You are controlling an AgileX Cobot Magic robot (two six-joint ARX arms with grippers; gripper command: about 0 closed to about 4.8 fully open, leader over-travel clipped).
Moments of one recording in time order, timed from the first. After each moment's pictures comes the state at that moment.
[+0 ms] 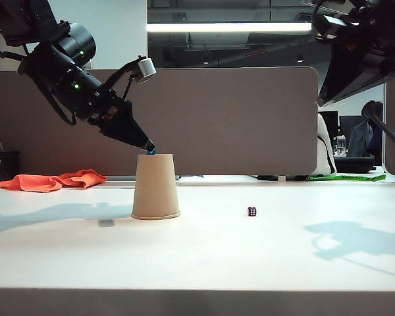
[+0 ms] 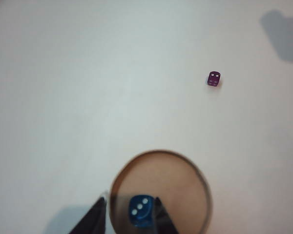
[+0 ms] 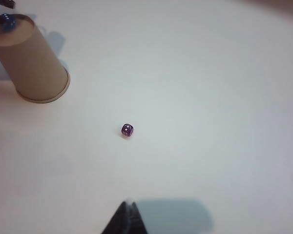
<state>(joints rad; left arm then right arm) -0.24 1.83 1.37 -0.38 0.67 0.79 0.41 1.09 0.78 -0.27 -0.06 -0.08</state>
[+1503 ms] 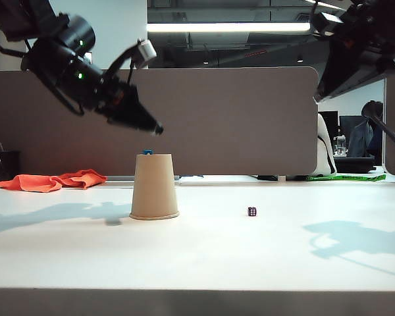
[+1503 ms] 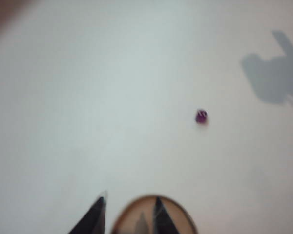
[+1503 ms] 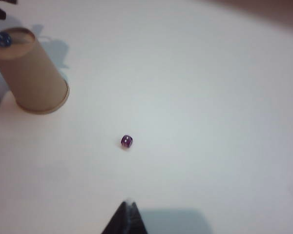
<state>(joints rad) -0.24 1.81 1.37 -0.29 0.76 0.68 0.41 1.09 0.78 -0.24 -0.06 -0.08</state>
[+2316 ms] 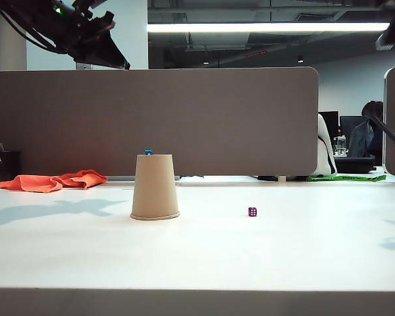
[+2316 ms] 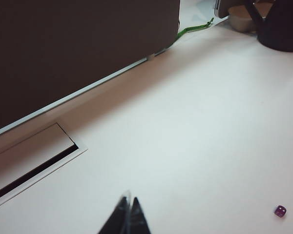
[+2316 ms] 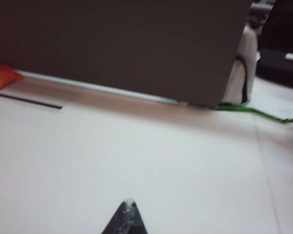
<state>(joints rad) -0.16 1.61 1.37 -0.09 0.54 0.29 0.15 0.84 0.55 0.20 -0.07 -0.07</state>
